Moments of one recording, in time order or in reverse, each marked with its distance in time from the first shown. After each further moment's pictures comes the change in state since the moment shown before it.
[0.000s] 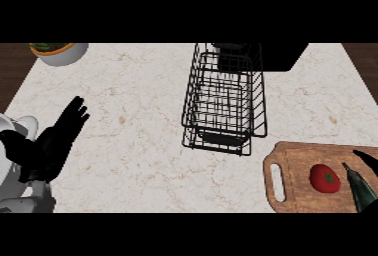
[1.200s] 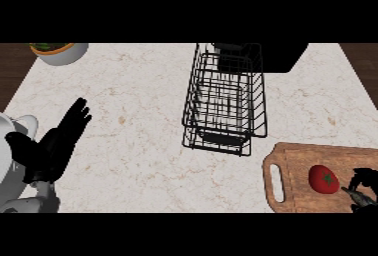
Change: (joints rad) left arm 0.002 -0.055 0.036 0.006 -0.062 -0.042 -0.007; right arm -0.012 0.106 -0.041 0.270 0.325 0.039 -0.313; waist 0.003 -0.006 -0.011
